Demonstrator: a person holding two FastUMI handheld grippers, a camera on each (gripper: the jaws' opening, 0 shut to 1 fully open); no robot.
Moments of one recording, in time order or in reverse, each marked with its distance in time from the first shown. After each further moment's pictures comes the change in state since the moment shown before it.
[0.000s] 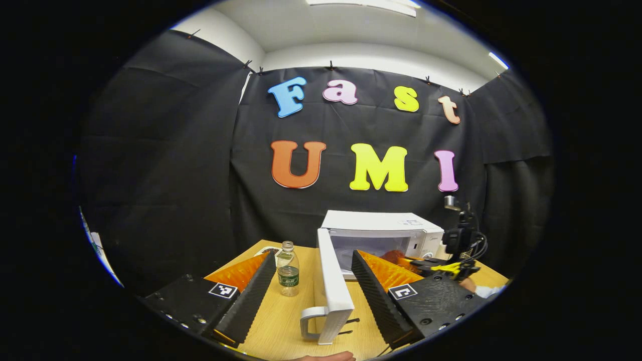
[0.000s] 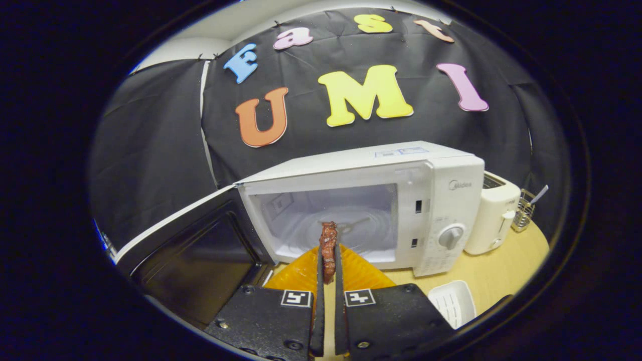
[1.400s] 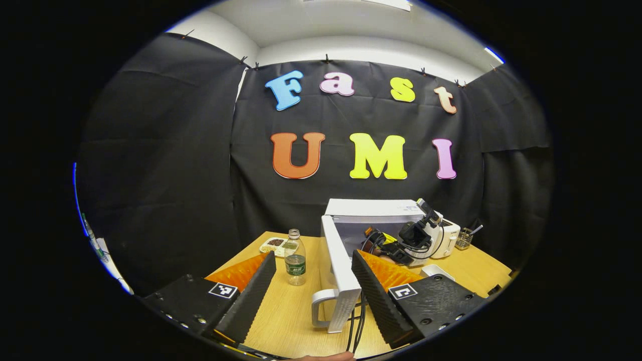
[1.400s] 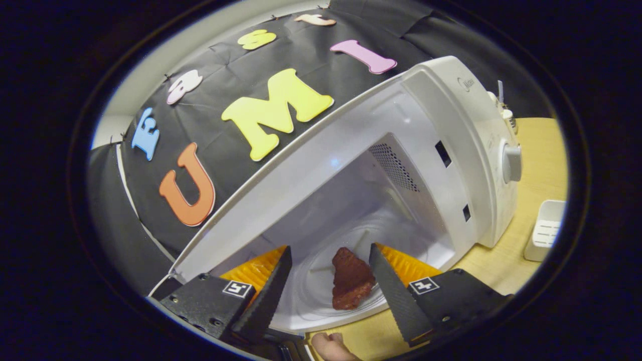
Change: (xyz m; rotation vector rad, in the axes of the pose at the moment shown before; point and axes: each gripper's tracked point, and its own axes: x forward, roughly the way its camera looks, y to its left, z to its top) left arm -0.024 0.015 -0.014 0.046 0.059 0.019; right arm 0.125 -0.021 0.018 0.555 -0.231 -0.237
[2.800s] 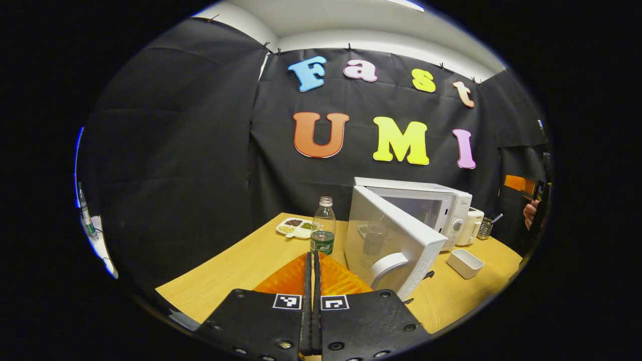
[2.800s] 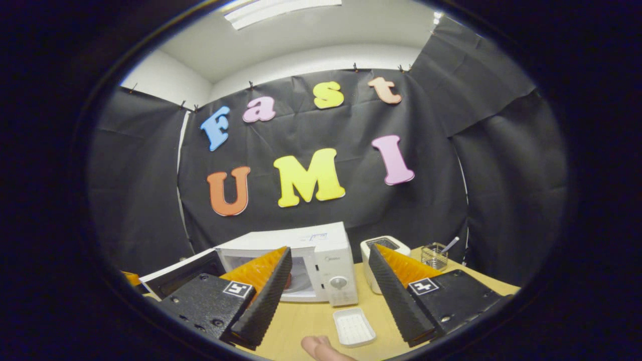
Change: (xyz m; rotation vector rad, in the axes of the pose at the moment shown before) left arm 0.028 0.061 -0.092 -0.070 0.036 0.049; right arm -0.316 -0.079 0.229 -0.536 -0.231 0.108
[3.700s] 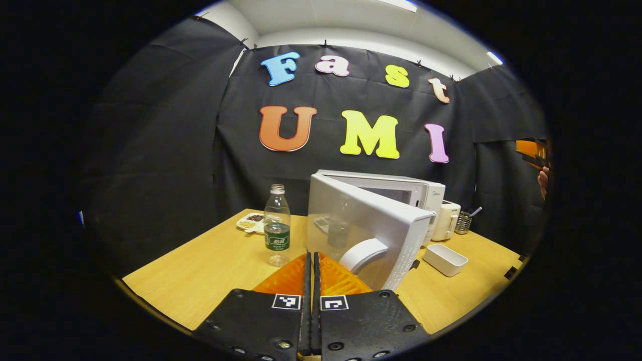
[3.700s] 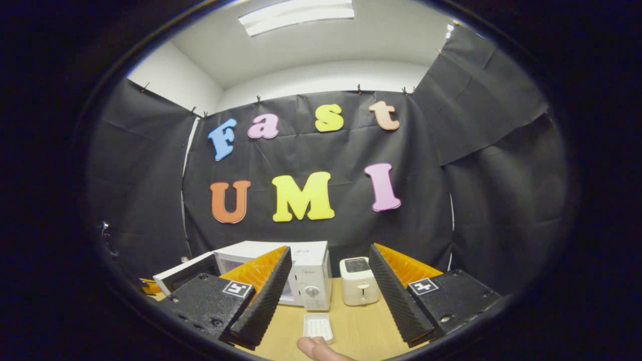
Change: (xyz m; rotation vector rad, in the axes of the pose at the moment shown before) left arm 0.029 -0.086 -0.039 0.021 0.021 -0.193; right arm -0.059 -0.042 0.056 -0.065 -0.065 0.021
